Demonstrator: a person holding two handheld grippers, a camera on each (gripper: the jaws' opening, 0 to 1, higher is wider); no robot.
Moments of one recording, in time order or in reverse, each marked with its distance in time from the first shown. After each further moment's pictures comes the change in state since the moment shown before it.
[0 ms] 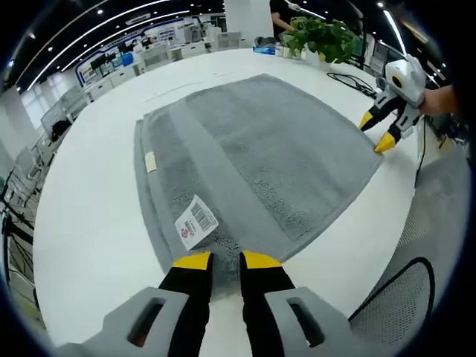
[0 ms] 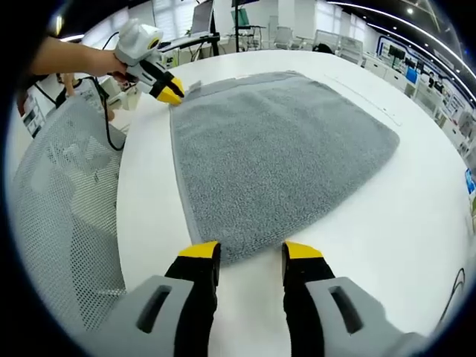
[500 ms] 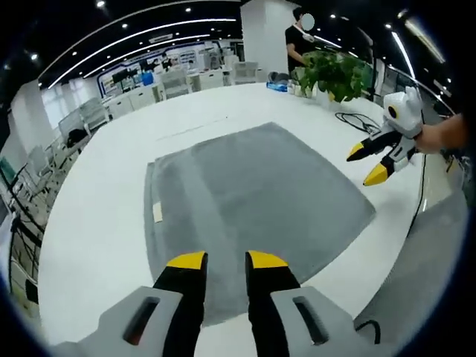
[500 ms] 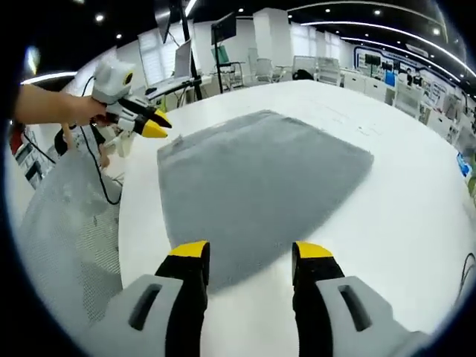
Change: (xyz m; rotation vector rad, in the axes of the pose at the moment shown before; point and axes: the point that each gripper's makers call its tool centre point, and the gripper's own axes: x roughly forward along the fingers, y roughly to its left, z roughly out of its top) left arm -0.018 -0.022 0.072 -0.073 -0.170 0.042; right arm -0.025 -0.043 0.047 0.111 -0.246 -0.036
